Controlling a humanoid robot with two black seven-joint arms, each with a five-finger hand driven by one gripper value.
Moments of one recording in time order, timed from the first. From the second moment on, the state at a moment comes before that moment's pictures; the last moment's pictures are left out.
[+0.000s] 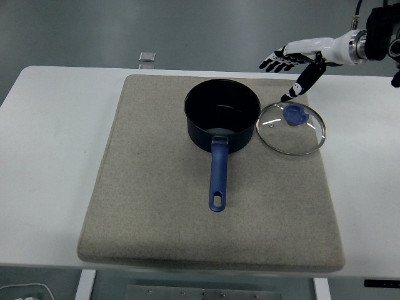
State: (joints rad) left arm 0.05 0.00 -0.14 -0.10 0.08 -0.05 0.07; right arm 1.44 -0.43 0.07 0.79 -0.88 0.56 0.09
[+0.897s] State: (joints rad) left arm 0.05 0.00 -0.14 -0.10 0.08 -0.05 0.07; right arm 1.31 -0.34 0.08 0.55 0.08 0.55 0.08
